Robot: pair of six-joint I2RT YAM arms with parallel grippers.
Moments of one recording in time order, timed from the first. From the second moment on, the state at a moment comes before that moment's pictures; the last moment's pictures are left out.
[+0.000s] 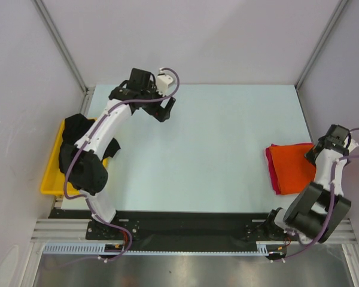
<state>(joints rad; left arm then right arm) -0.38 1.79 1.75 -0.75 0.23 0.33 -0.61 1.34 0.94 -0.64 0.28 0.33</state>
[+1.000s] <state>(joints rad) -0.24 0.82 0.77 -0.72 -0.02 0.37 -0.28 0.44 0.77 -0.73 0.07 0.48</state>
